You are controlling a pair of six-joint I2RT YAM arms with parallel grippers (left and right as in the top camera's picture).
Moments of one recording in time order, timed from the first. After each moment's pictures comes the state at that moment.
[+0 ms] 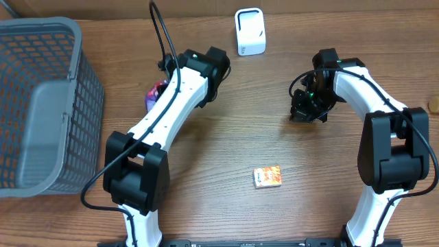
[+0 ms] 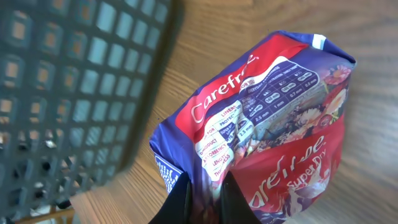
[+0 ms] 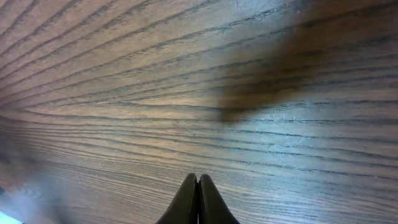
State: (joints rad) left arm -0.43 2.00 1.70 -1.43 -0.78 -0.86; right arm 0.11 2.07 1.48 -1.02 -0.42 0.33
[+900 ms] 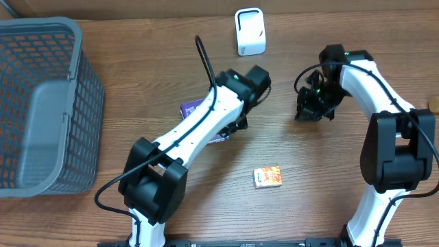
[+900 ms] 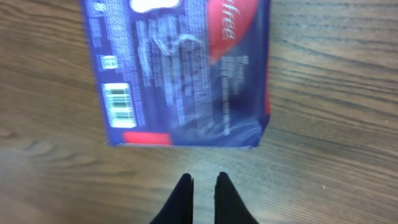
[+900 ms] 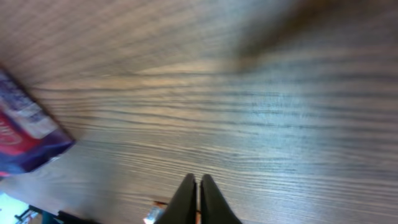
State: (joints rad) left arm -0.64 2.00 1.69 -1.32 -0.28 -0.83; right arm 0.08 2.07 1.57 -1.18 -0.43 0.27
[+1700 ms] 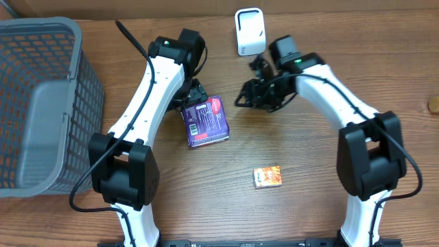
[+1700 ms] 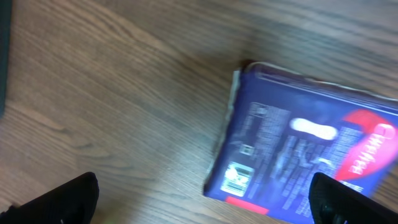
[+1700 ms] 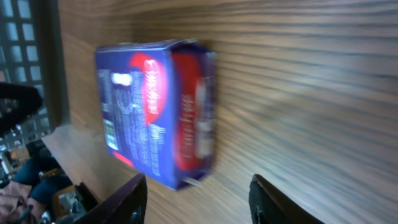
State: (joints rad) left arm -0.29 2.00 1.80 -1.41 -0.21 -0.79; right arm 0.36 2.07 1.61 -0.83 -0.65 0.25
